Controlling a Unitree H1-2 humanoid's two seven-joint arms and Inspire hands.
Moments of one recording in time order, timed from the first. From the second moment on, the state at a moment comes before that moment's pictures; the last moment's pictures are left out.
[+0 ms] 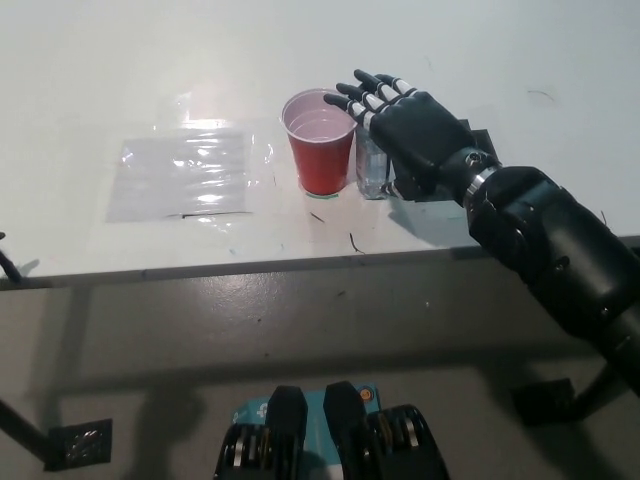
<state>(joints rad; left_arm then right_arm) -0.35 0.69 0.18 -0.14 0.45 0.45 -0.73 -0.93 -0.30 0.61 0.56 -0.83 -0.13 0.03</state>
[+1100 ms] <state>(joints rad) -0.35 0.67 0.21 -0.15 0.46 0.45 -0.77 -0.94 -0.24 0.63 0.73 -0.88 -0.12 -0.14</state>
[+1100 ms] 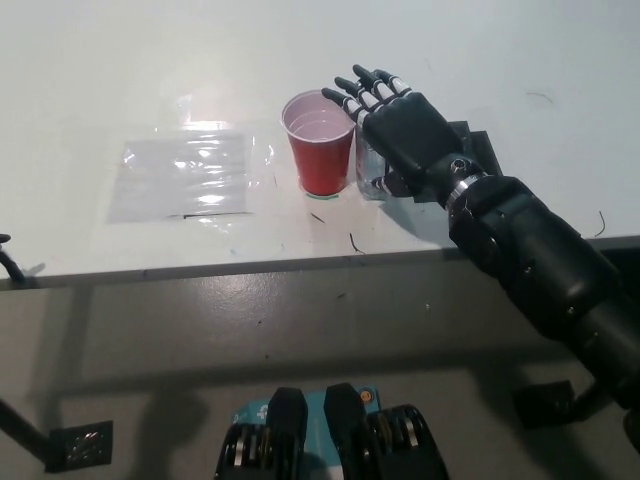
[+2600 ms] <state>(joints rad) -0.35 0.67 0.20 -0.15 0.46 0.45 -0.77 -0.90 -0.27 0.57 0.63 -0.82 -0.12 -0.13</state>
